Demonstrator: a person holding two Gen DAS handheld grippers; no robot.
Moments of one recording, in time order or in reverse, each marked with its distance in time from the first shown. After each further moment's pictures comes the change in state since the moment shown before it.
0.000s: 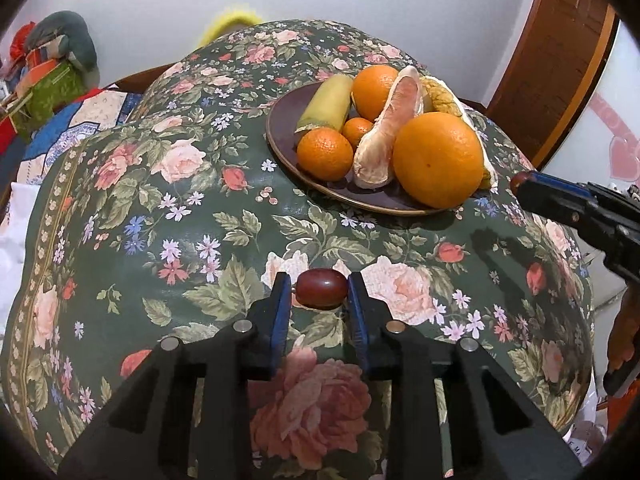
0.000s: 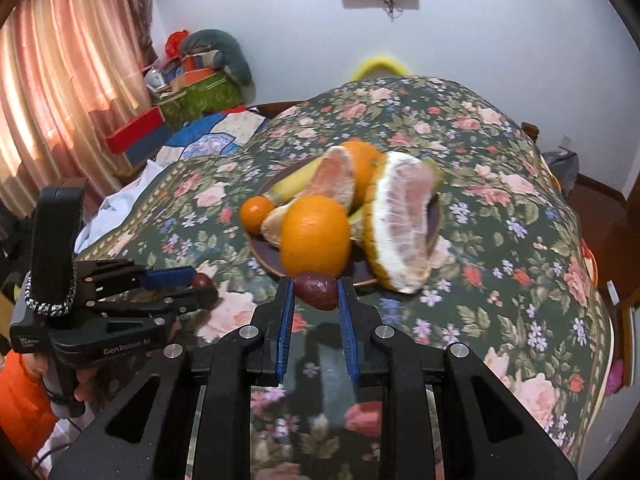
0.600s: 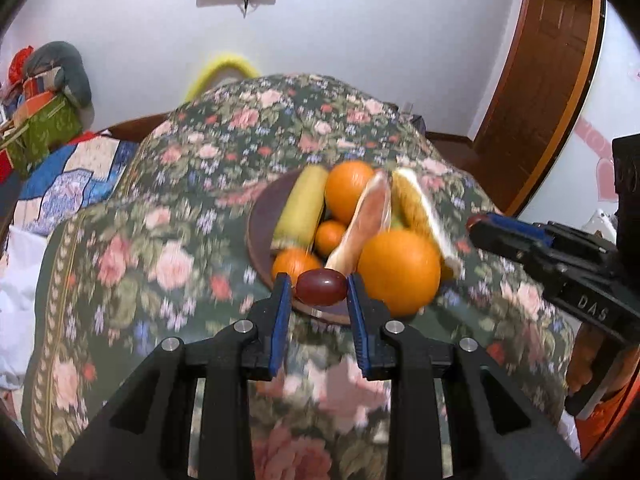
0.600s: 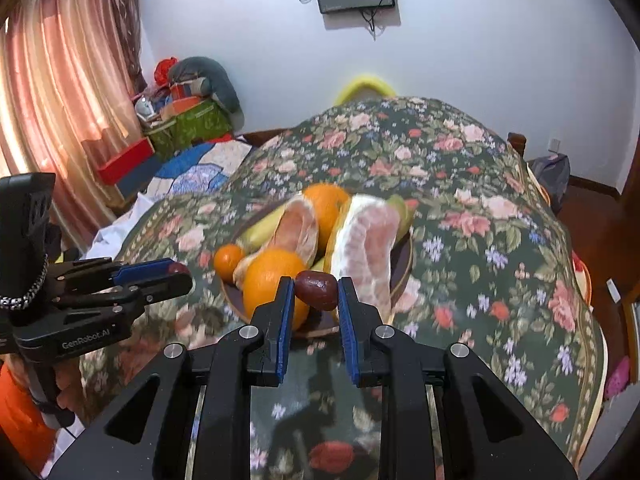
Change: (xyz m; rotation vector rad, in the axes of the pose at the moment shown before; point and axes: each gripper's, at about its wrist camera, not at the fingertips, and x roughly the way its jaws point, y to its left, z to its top) left arm -0.028 -0.015 0.062 0.020 -0.148 -0.034; right arm -0.007 -0.021 0.027 0.039 -0.100 -0.009
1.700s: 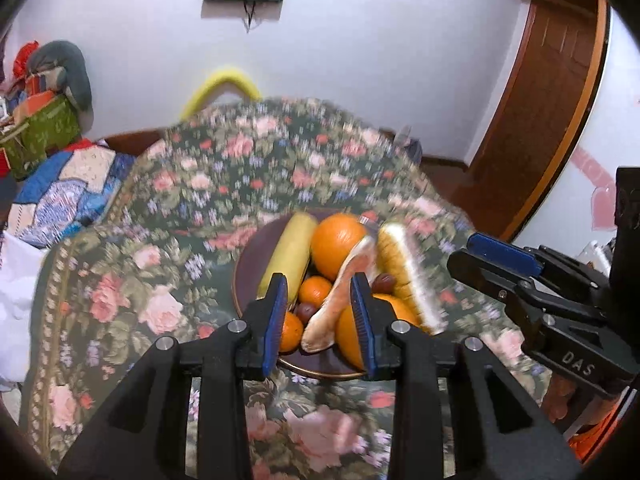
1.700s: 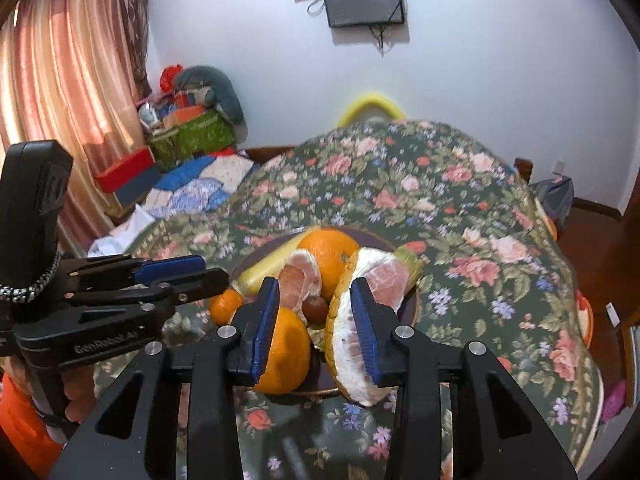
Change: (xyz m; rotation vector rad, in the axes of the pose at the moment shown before) left arm -0.016 -0.008 0.034 -0.048 -0.084 -0.025; right arm -0.009 0.007 0.026 -0.033 -0.070 -0.001
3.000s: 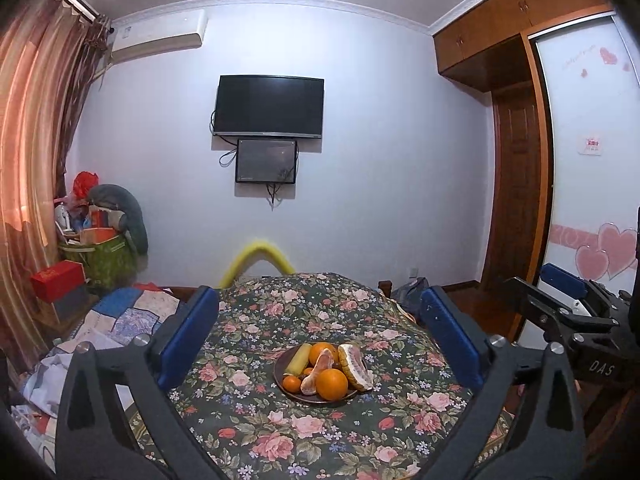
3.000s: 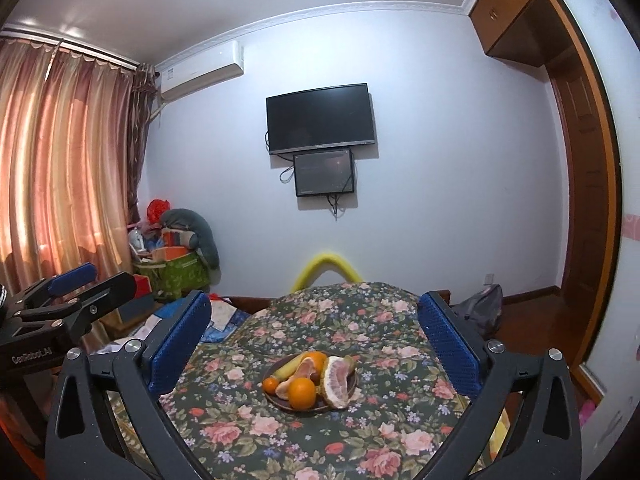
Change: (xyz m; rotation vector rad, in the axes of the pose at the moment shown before) left arm -0.285 -0.092 -0.053 0.103 -0.579 0.133; right arm -0.249 0.084 -0.019 -0.014 -0.523 -0.195
